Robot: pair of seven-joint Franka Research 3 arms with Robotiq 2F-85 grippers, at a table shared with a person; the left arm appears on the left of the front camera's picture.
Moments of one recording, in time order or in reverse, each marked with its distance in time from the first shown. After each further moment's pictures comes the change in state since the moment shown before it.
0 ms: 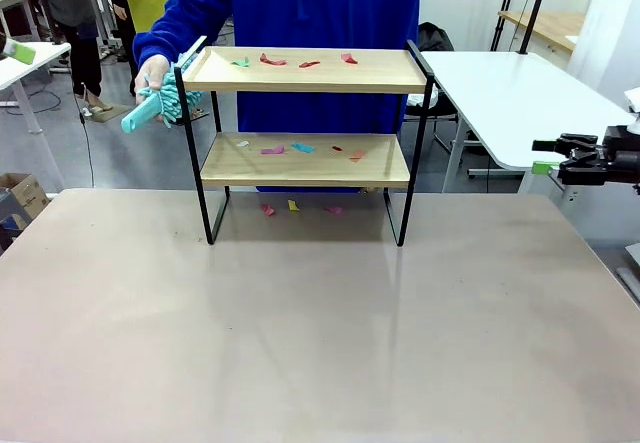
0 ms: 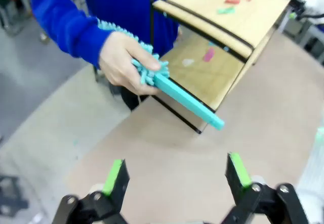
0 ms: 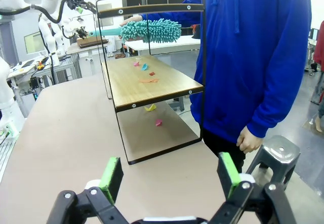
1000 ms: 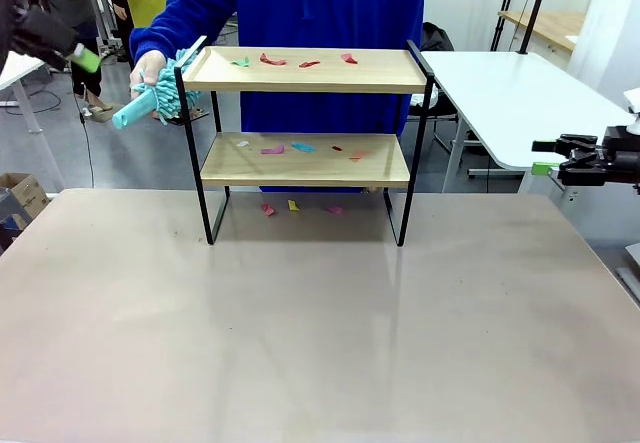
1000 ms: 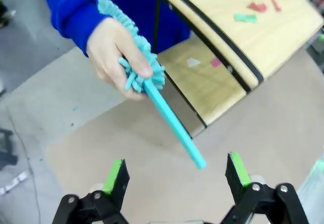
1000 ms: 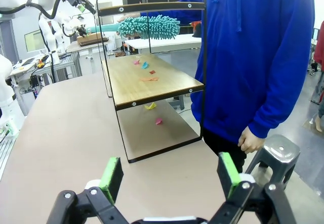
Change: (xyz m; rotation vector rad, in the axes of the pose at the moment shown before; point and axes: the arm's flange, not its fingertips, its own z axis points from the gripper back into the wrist) left arm 0.042 -0.062 -0.049 0.152 0.074 0.203; right arm 0.000 0.000 0.000 0.002 0.008 0.004
